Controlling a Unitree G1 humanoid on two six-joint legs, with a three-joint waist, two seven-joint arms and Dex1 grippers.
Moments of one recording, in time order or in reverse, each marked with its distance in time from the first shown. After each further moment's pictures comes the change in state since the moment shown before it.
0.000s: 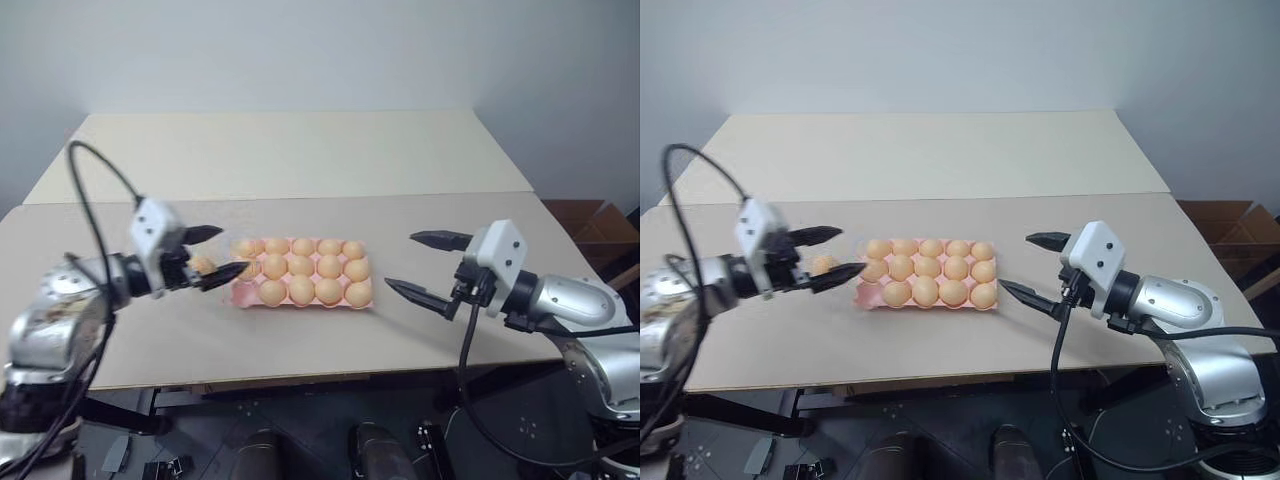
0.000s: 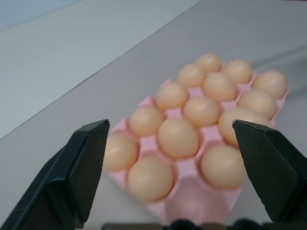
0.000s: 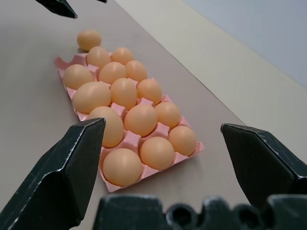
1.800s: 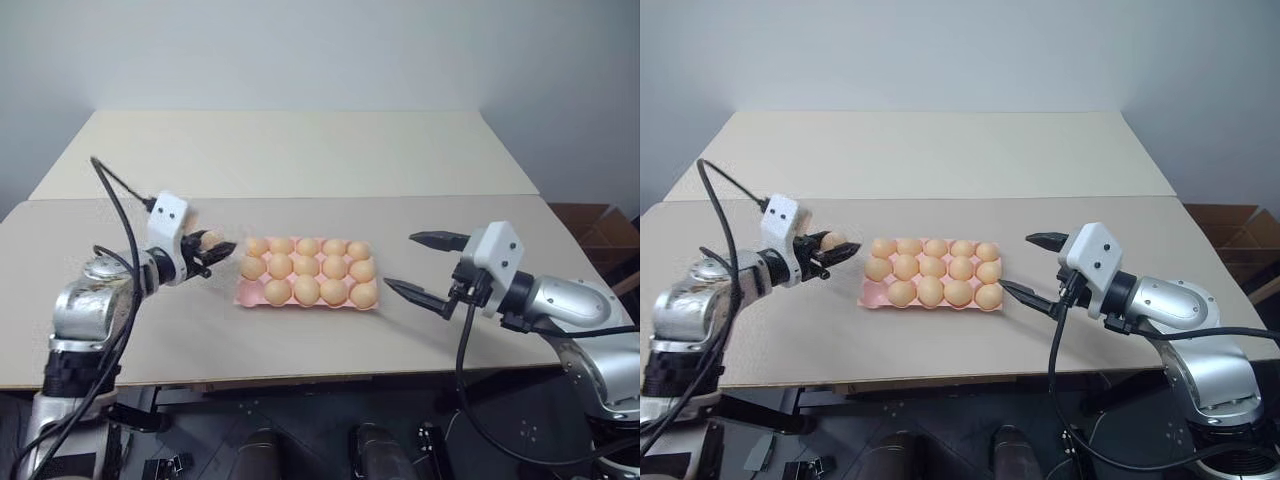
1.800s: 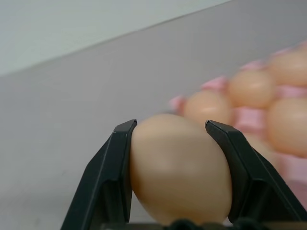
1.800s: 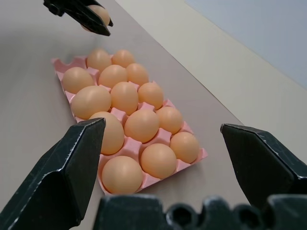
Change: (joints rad) left arm -0.222 -0.131 -0.163 0.073 0.068 0.227 0.225; right arm 0.007 0.000 0.015 -0.002 -0.001 -0.015 -0.046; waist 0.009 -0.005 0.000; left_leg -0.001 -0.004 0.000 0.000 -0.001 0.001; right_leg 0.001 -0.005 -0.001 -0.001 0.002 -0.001
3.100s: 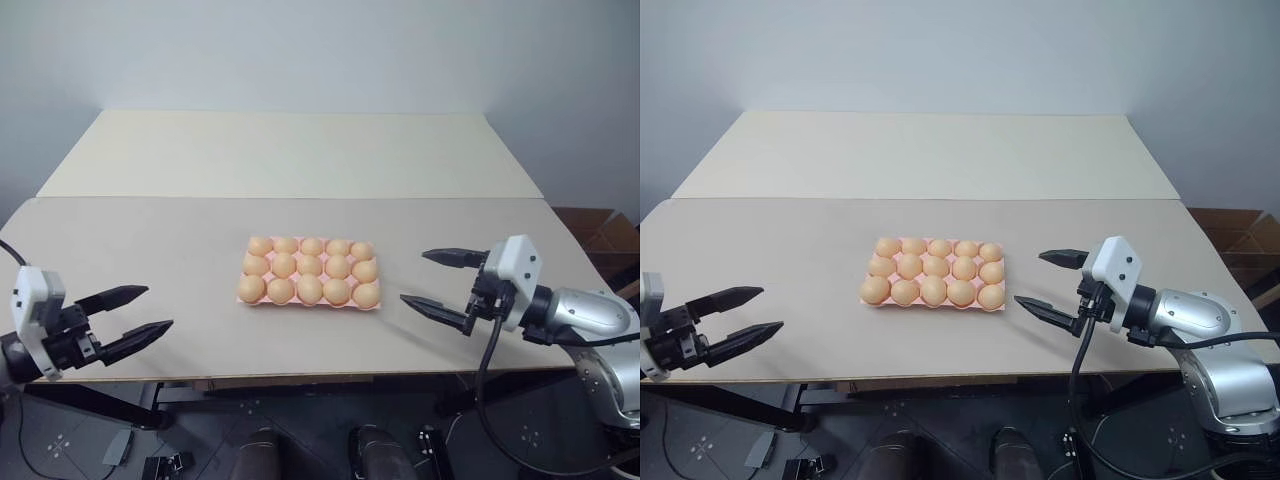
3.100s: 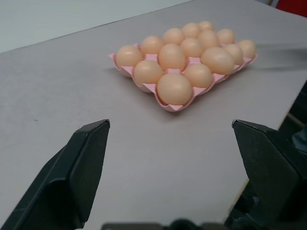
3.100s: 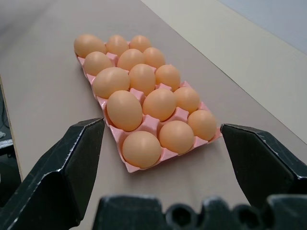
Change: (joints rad) left arm 0.664 0.136 0.549 -0.142 -0.257 -0.249 -0.456; right arm 0.091 -0.024 -0.082 0.073 0.043 -0.046 0.153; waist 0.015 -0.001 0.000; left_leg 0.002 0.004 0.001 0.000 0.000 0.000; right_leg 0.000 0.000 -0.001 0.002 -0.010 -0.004
